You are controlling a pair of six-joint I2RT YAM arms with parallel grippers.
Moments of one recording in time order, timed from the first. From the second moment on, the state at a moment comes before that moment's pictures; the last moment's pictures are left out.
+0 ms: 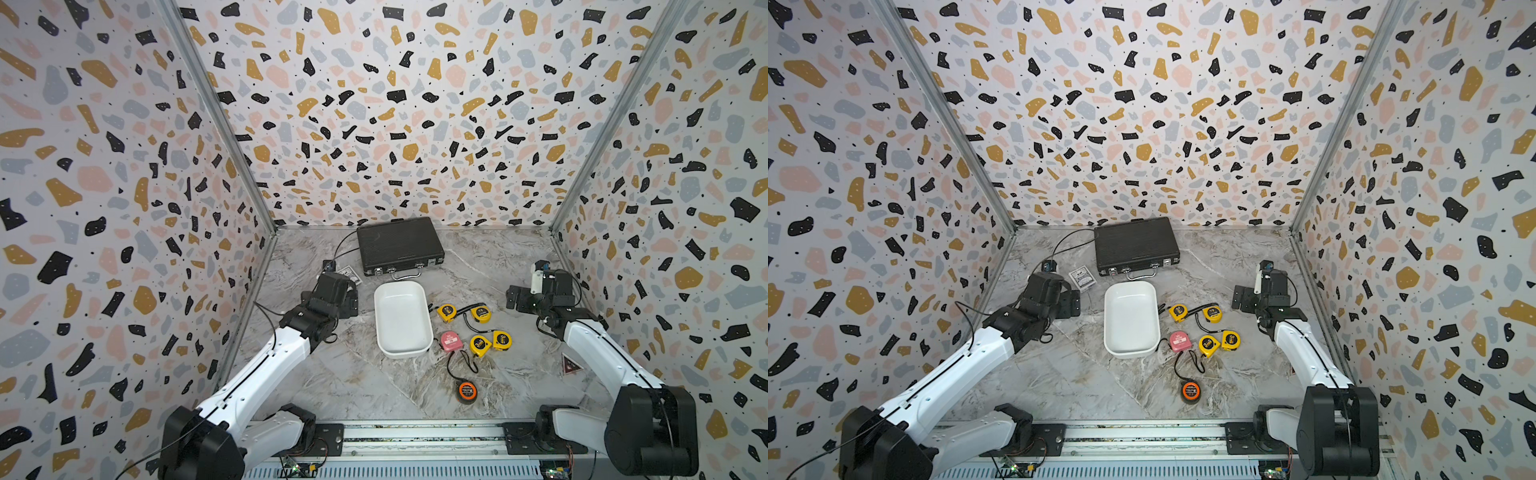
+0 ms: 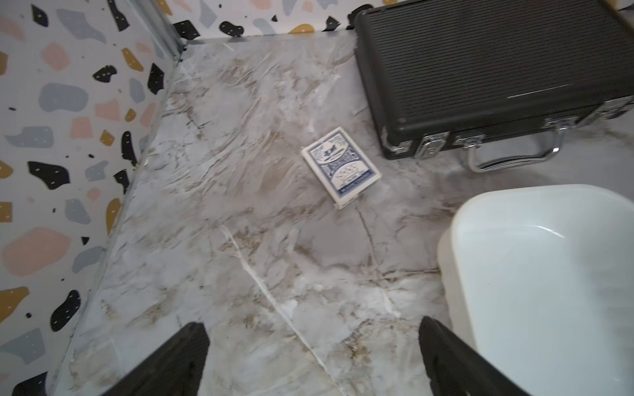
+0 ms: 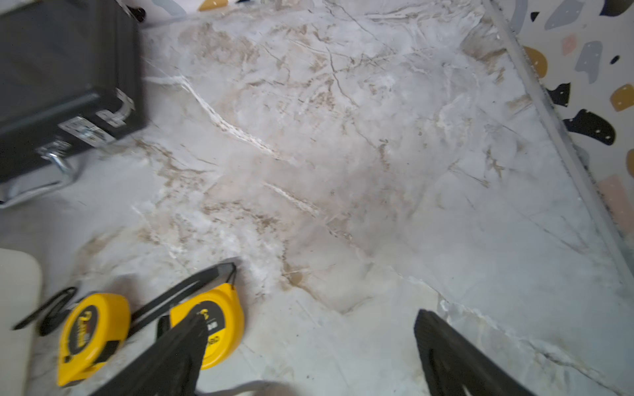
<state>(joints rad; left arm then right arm) -0.37 1.09 0.77 -0.45 -0.42 -0.23 0.02 1.22 0.69 -0.21 -0.01 0.12</state>
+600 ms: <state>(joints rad) -0.08 1.21 0.43 0.22 -0.20 0.01 0.02 1.40 0.39 0.49 0.11 -0.04</state>
